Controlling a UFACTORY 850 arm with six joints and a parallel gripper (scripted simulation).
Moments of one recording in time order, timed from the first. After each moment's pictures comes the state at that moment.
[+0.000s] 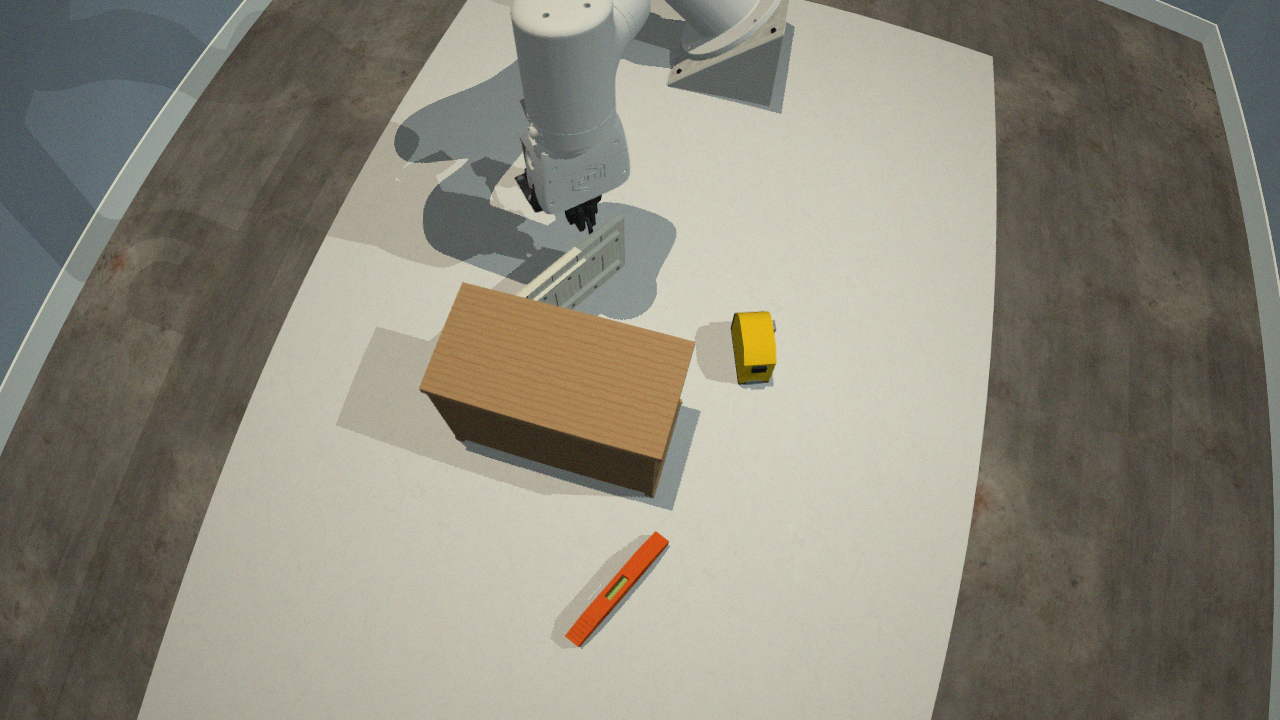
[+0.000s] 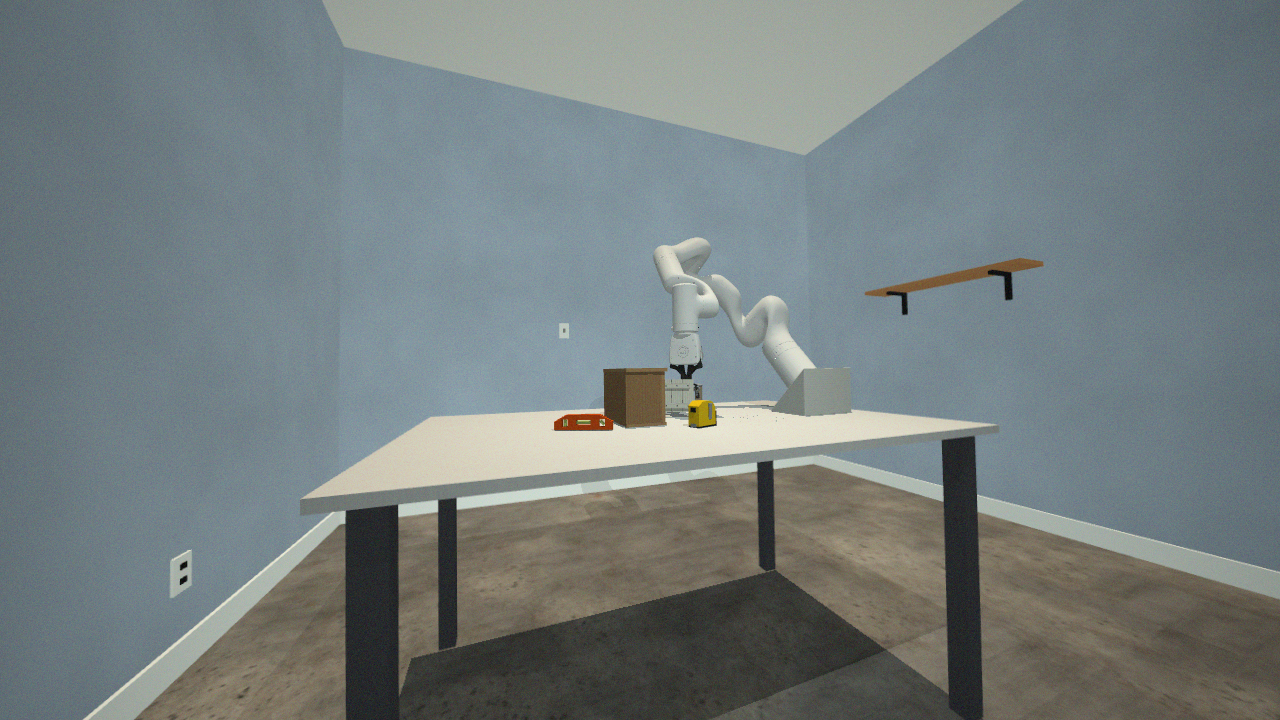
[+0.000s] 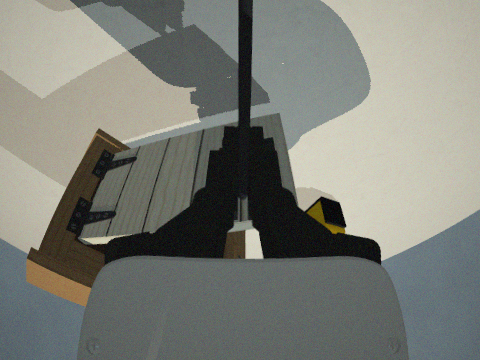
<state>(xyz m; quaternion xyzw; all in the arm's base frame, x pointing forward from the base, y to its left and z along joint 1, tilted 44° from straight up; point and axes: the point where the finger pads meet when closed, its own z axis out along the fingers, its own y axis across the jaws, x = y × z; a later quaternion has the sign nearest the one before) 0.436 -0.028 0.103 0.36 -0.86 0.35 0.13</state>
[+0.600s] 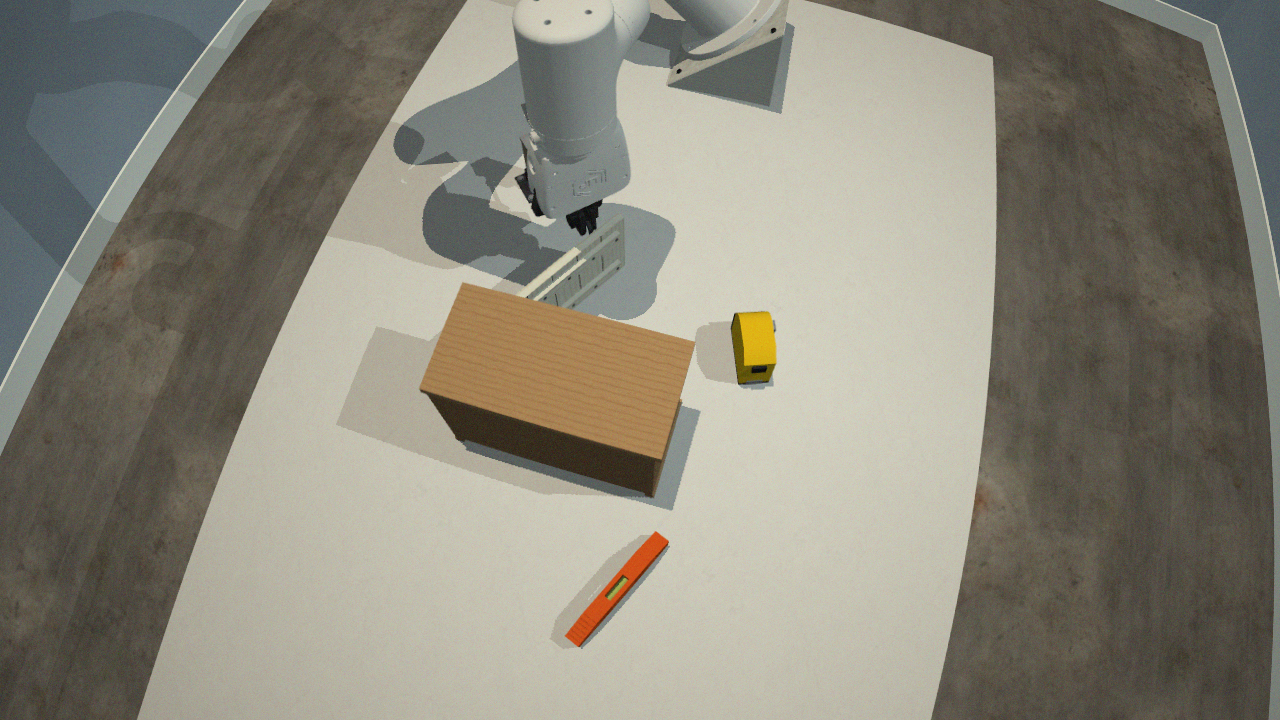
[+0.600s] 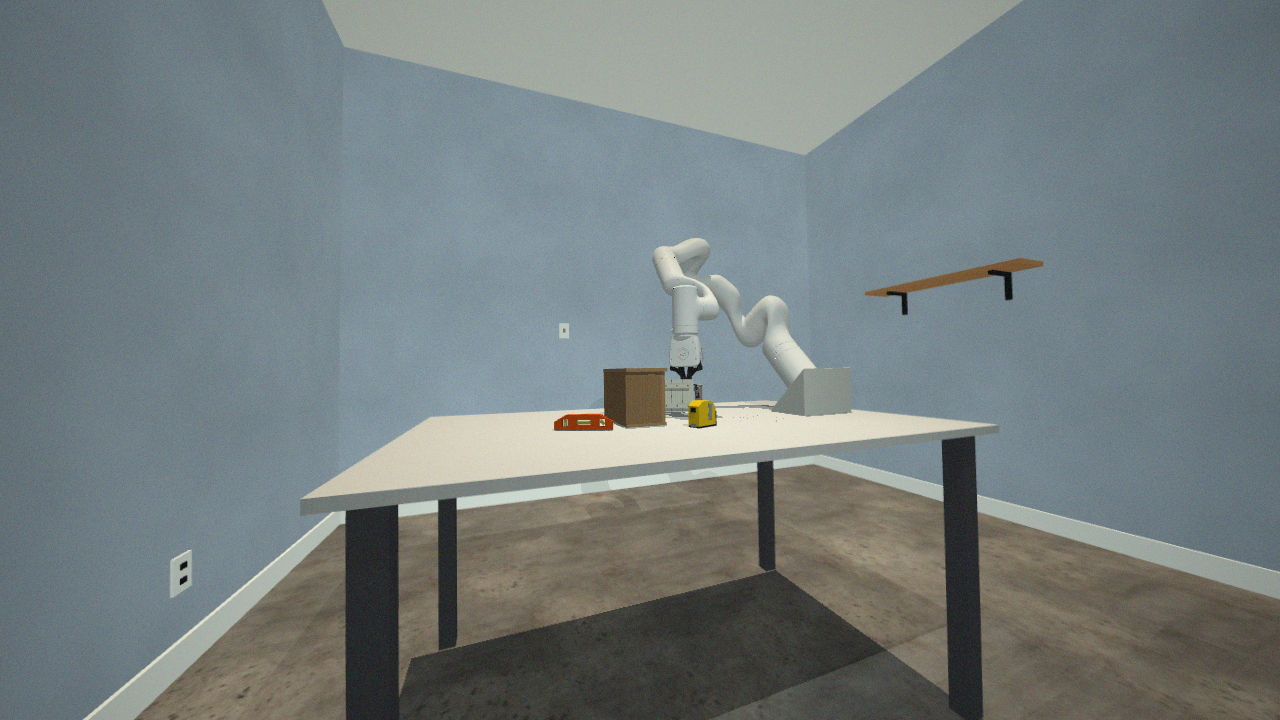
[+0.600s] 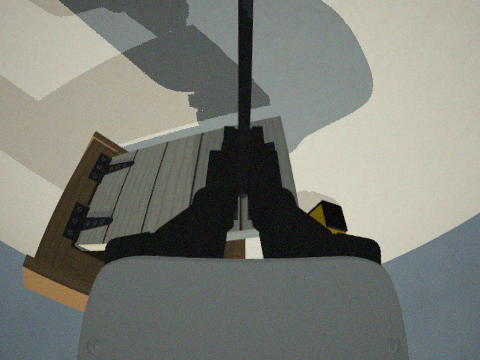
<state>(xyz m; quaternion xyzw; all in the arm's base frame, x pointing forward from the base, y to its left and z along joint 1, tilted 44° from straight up) 0.437 -0.033 0.098 0.36 -0.86 0.35 0.13</state>
